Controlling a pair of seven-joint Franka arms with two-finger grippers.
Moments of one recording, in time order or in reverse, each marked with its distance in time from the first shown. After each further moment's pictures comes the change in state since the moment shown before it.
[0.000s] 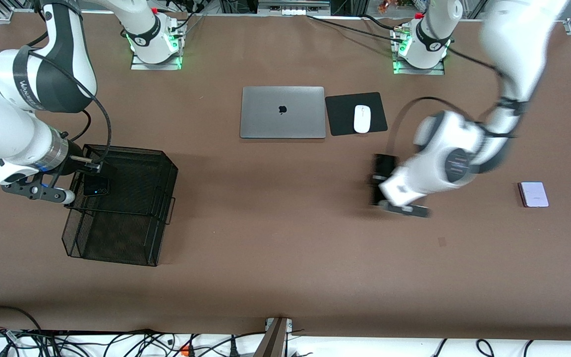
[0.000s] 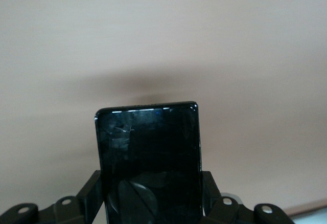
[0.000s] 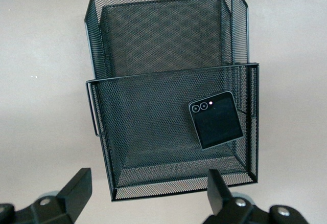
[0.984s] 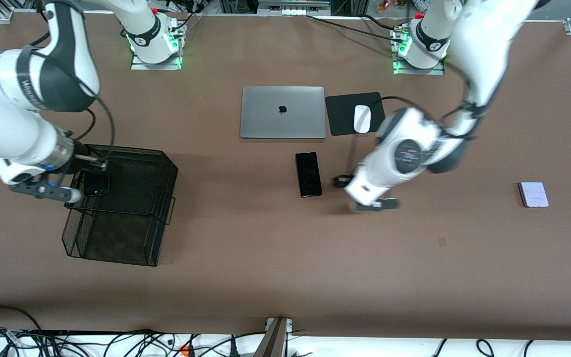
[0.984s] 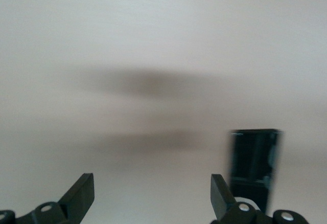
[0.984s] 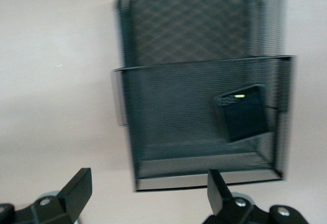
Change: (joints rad) left arm 0.020 -0.042 0.034 0.075 0.013 -0.186 -0.262; right arm 0.035 0.011 0.032 0.000 0.075 0.008 0.015
